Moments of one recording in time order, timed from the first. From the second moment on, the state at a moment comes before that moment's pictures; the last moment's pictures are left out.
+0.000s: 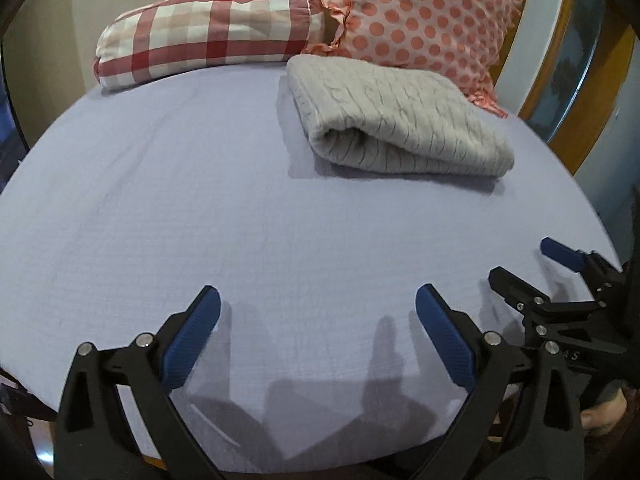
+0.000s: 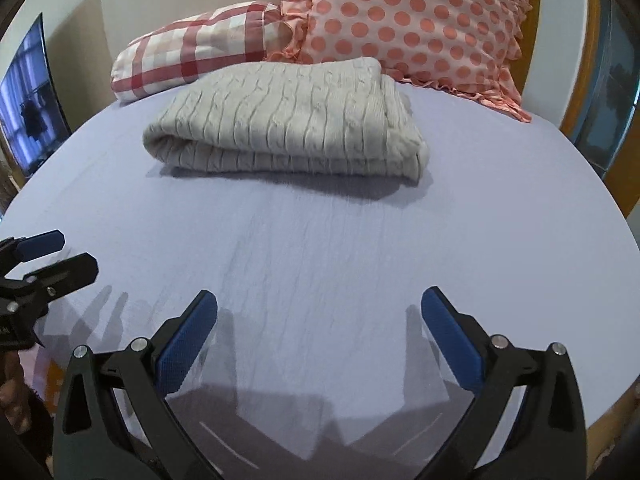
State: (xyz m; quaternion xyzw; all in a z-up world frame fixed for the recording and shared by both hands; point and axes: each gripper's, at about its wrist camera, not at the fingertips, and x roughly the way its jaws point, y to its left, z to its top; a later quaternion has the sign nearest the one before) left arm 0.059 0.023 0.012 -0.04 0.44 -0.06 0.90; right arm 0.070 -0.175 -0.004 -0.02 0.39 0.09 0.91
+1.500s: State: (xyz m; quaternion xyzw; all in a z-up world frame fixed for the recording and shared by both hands) left arm 0.048 0.008 -0.005 0.01 0.42 -0.01 0.91; right arm 0.064 -0.176 -0.009 -0.01 0.38 0.07 0.92
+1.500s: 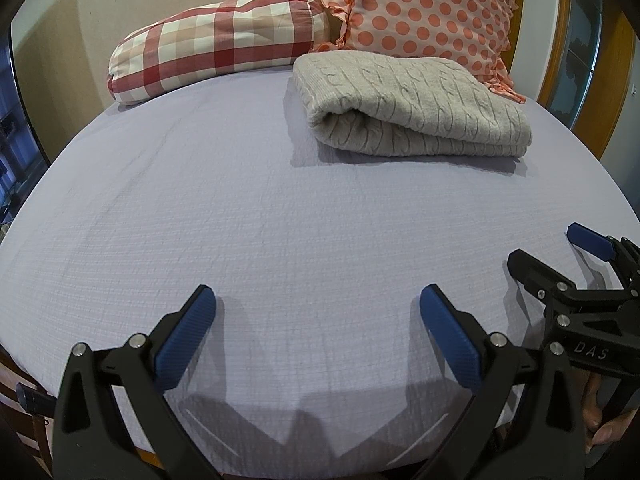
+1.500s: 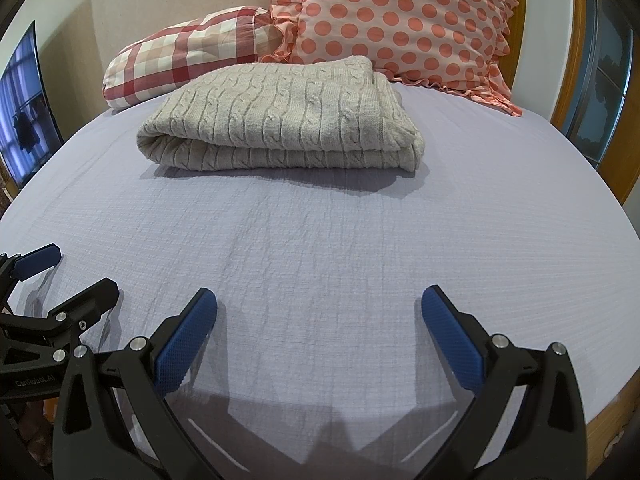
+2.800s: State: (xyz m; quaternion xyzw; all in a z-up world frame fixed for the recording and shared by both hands) left arm 0.053 0.008 -0.006 0.01 0.44 -0.01 0.90; right arm 0.065 -0.177 -0.009 -0.01 0.38 0.08 0.92
